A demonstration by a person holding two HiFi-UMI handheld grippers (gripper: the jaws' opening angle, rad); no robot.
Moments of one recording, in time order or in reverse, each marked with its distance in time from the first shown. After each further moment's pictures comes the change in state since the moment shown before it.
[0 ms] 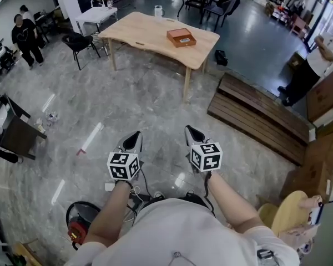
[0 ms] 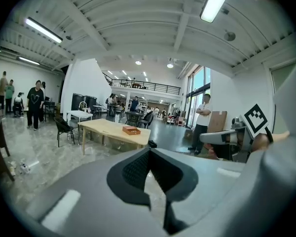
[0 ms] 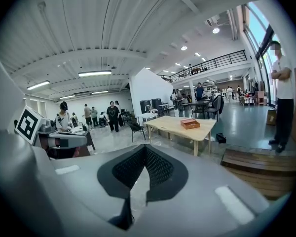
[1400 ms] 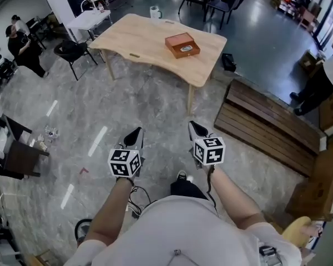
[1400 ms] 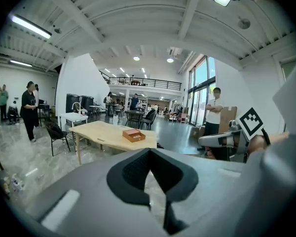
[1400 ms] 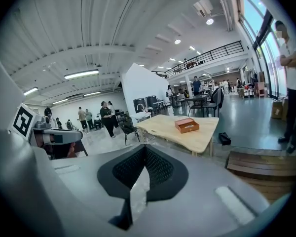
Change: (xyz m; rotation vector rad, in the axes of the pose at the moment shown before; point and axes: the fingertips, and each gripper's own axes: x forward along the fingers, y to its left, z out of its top) left arm 0.273 0.086 0.099 0.039 0.037 0.010; right arm 0.231 -0.184 0.093 0.070 0.032 -0.002
